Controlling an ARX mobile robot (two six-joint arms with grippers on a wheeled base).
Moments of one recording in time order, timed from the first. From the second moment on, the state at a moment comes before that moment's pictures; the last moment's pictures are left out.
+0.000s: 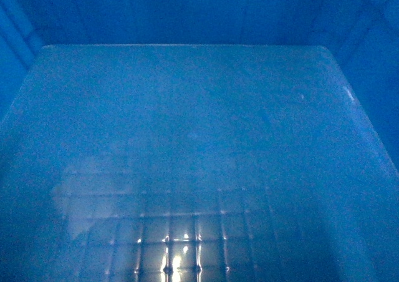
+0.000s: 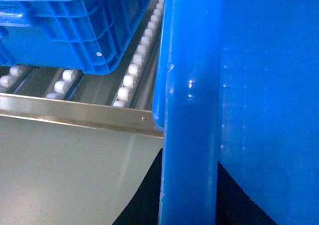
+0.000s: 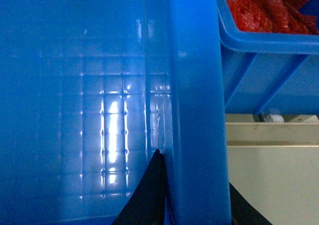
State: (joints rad) left arm -0.58 0.76 0.65 -0.56 -0.71 -0.33; right arm 0.50 0.85 0.63 -0.38 0.48 0.22
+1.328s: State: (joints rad) left arm -0.58 0.77 0.65 -0.56 -0.71 -0.33; right arm 0.50 0.85 0.63 -0.38 0.48 0.21
